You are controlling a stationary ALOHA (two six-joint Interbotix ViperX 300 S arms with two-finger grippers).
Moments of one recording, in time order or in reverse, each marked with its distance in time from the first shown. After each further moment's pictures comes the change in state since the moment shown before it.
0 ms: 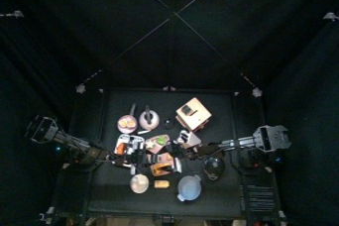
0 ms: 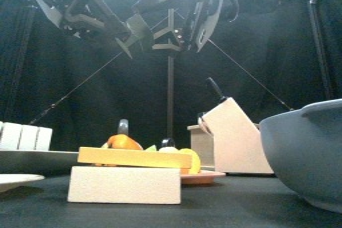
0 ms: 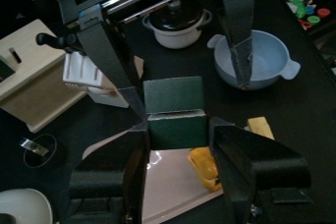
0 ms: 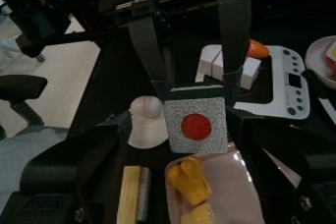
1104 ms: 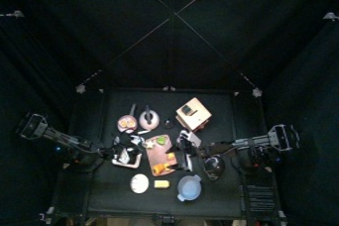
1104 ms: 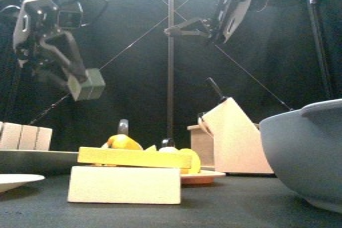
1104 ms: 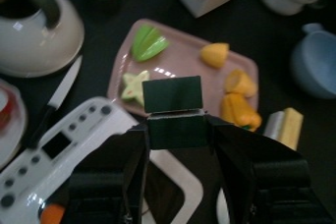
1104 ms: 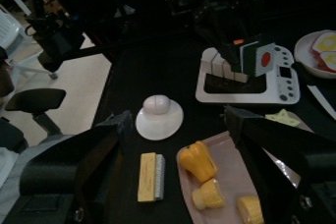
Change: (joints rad) left arm -0.127 -0.094 0.101 -0.983 0.371 0.161; right arm 0.002 -0.181 0.146 0.078 0.003 -0.003
